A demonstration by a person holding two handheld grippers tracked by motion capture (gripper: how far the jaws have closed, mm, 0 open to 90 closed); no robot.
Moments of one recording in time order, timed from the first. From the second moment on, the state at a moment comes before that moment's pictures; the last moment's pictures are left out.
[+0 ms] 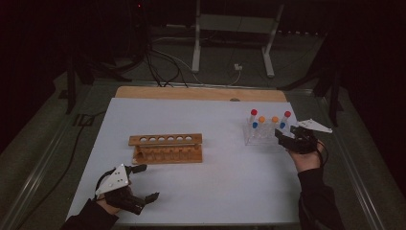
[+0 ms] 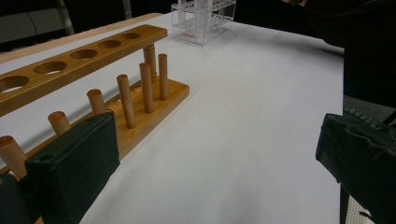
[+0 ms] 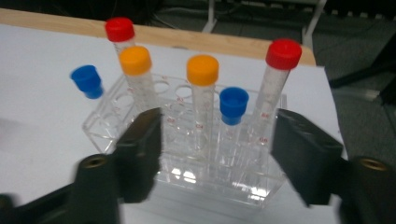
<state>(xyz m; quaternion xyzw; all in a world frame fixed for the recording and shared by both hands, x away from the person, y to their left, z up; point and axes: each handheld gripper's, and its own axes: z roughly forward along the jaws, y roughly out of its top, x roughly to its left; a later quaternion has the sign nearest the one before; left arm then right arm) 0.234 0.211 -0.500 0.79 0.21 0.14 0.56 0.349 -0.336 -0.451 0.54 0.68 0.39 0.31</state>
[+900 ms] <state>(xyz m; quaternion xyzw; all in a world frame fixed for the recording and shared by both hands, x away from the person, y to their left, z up) 0.234 0.211 -0.500 0.79 0.21 0.14 0.56 0.378 -0.333 -0.468 0.58 0.68 0.33 0.30</state>
